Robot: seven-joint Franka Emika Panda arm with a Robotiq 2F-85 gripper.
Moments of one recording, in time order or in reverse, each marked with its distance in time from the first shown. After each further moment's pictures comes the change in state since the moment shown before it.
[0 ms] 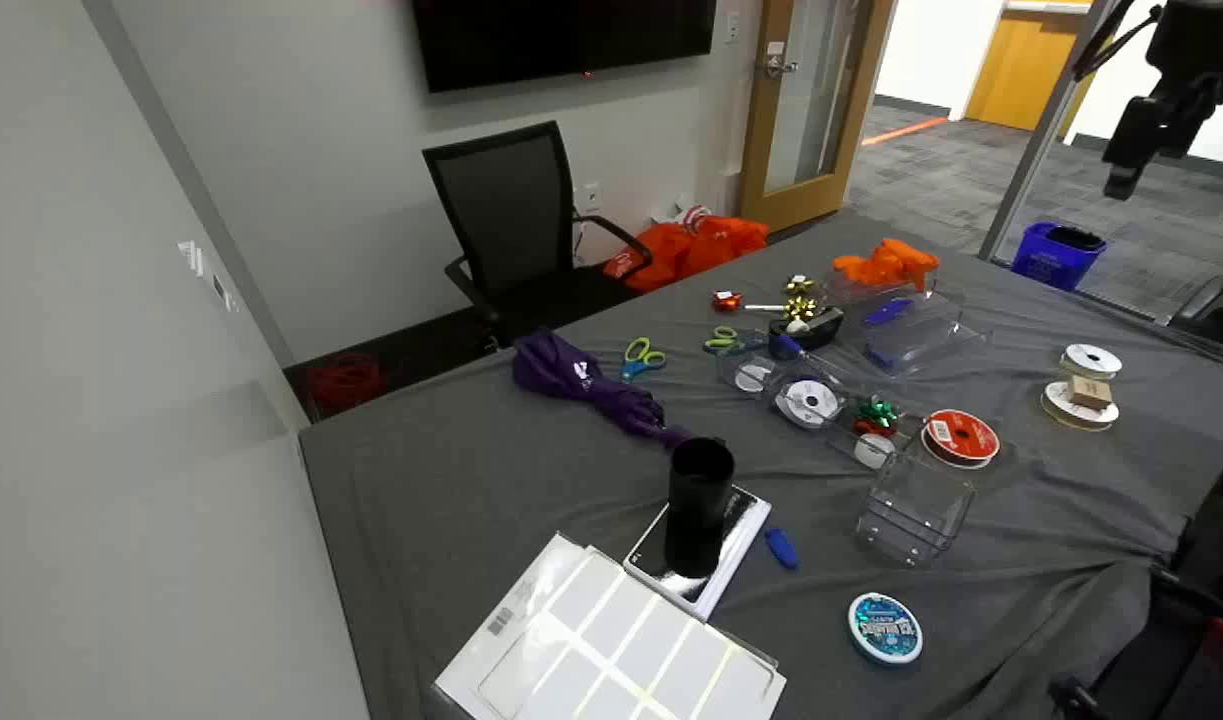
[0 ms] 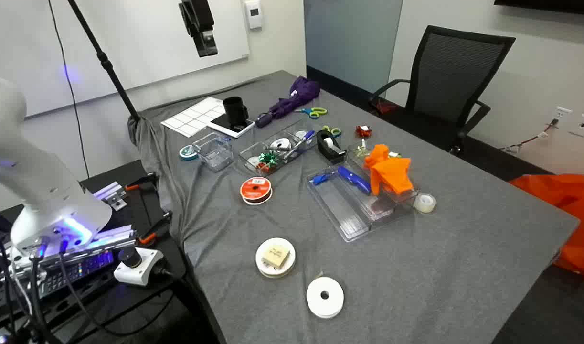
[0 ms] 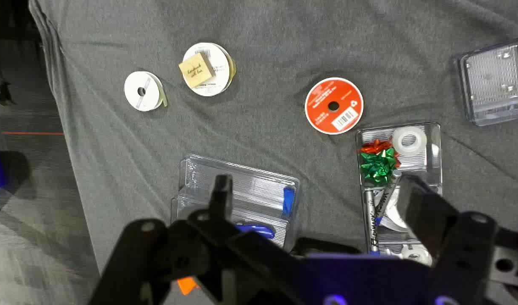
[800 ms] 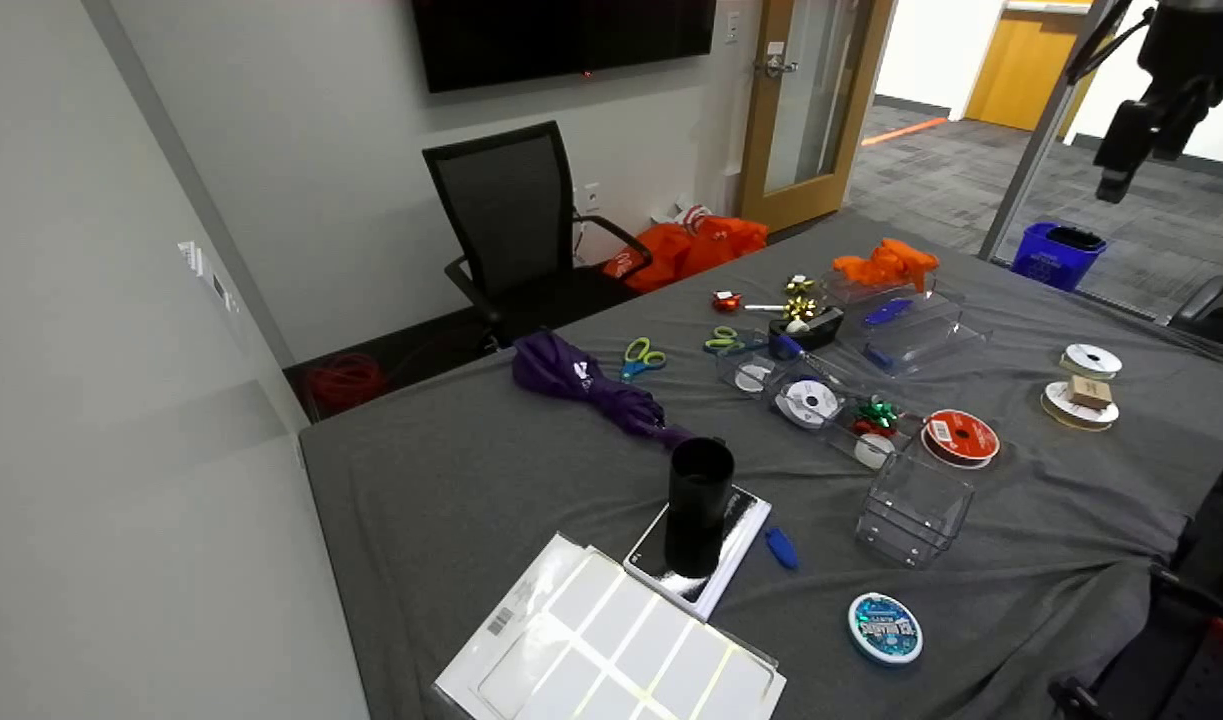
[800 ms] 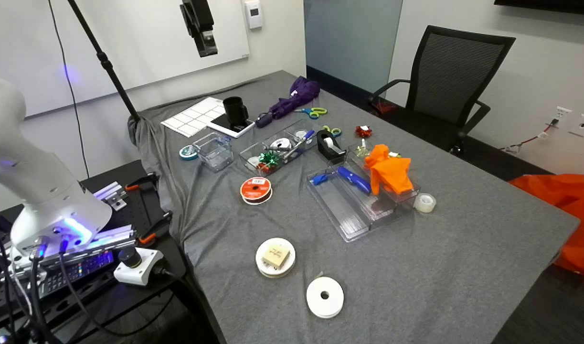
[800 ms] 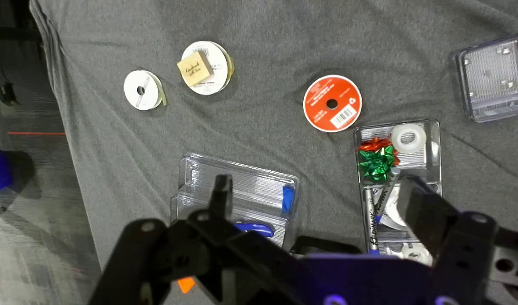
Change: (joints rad) arm 0.016 0.005 0.011 -0.004 -0.011 0.003 0.039
